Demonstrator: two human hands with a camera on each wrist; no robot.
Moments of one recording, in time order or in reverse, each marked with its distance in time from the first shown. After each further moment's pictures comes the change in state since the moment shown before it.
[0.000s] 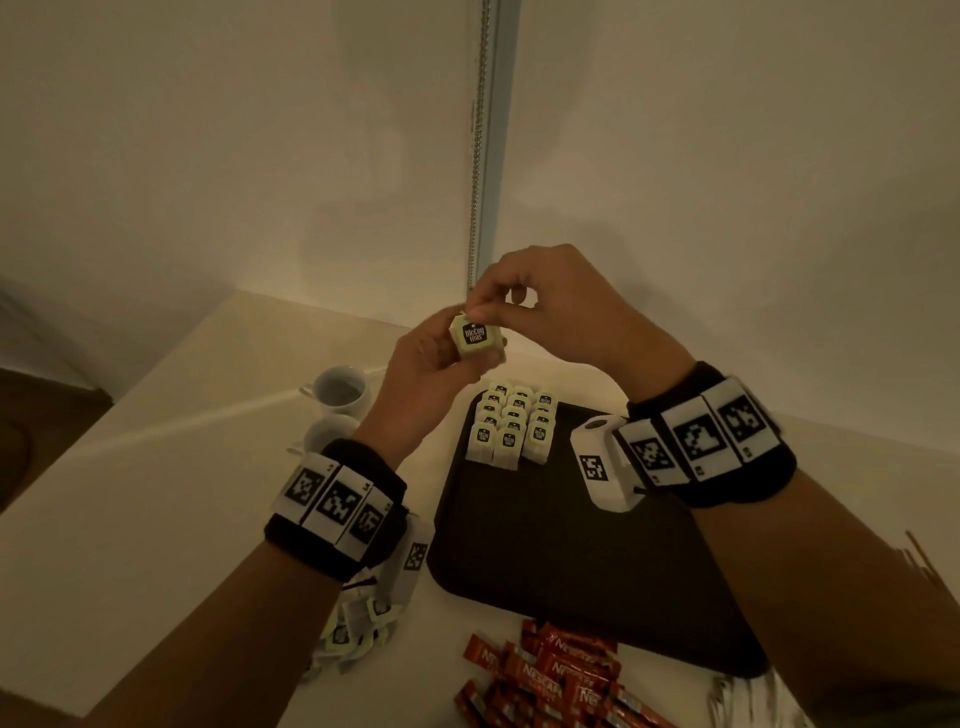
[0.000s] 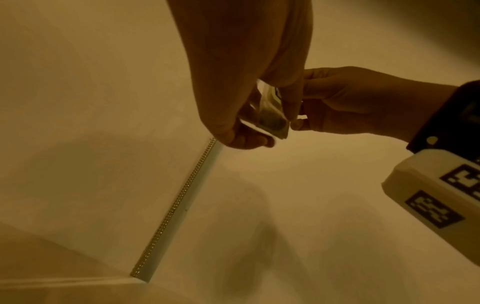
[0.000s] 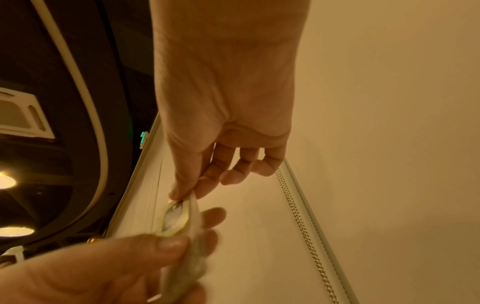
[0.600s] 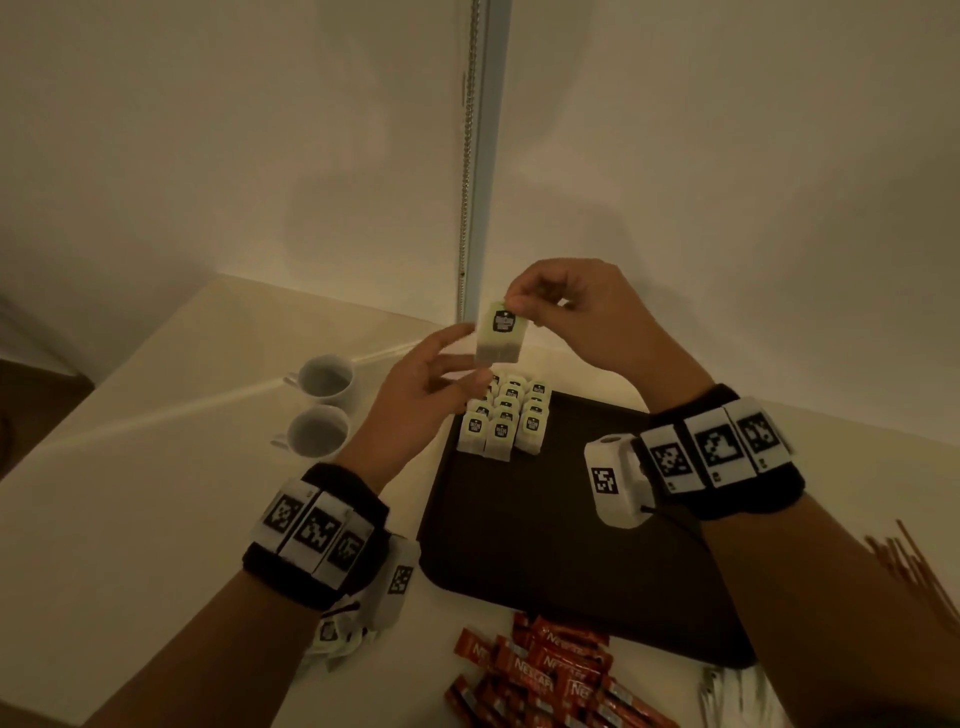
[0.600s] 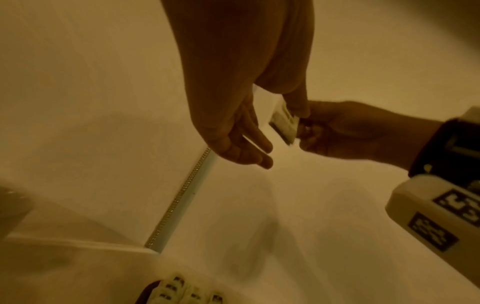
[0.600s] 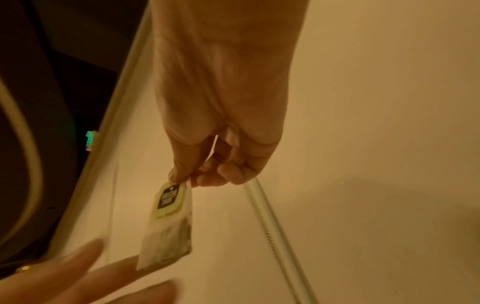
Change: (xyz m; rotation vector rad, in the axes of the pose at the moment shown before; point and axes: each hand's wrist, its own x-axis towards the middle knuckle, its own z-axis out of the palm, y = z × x) left_hand -0.014 -0.017 -0.003 0.087 -0.065 -0.190; right_hand -0.024 0.038 0.005 0.232 0.105 0.206
